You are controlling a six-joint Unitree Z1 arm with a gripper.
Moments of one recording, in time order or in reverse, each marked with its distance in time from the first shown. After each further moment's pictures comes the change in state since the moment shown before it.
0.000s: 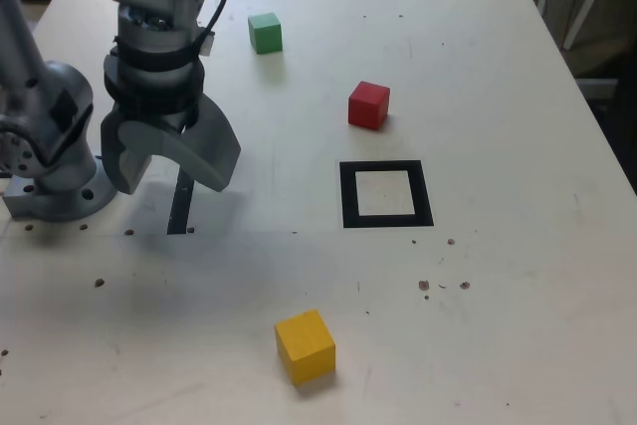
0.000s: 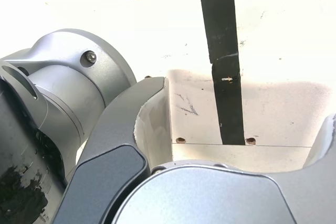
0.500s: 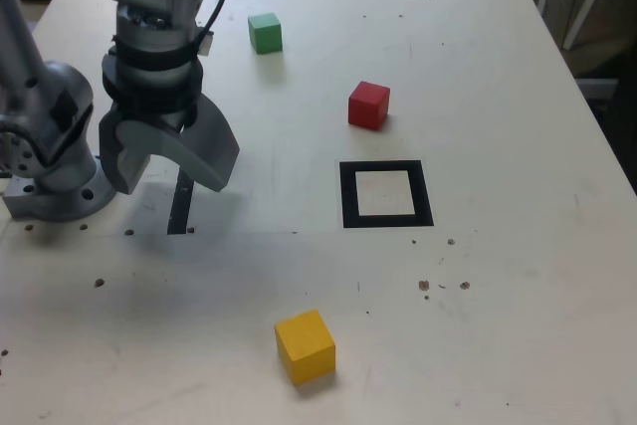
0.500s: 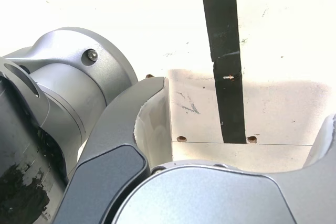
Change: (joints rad) arm 0.000 -0.006 0.000 0.006 -0.006 0.000
